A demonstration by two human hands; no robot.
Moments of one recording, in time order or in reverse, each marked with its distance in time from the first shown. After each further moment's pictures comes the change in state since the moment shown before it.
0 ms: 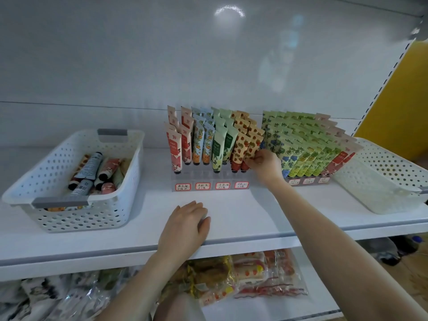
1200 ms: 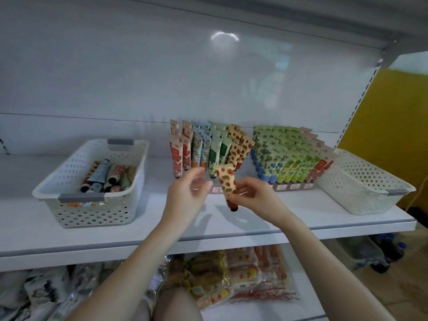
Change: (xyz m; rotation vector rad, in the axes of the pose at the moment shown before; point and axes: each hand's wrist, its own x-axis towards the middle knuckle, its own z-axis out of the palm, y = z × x) left_hand 0.010 0.054 -0.077 -0.541 0.345 -0.117; right_hand -0.110 -0.037 -0.046 0.203 -0.403 -0.186
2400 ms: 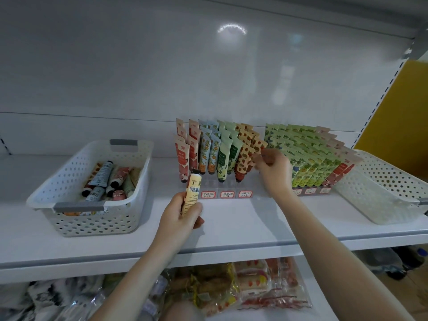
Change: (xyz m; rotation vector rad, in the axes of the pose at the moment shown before) left_hand -0.011 -0.026 -0.008 -0.304 -0.084 -0.431; right_hand 0.082 0.013 -0.007 -0.084 0.568 0.056
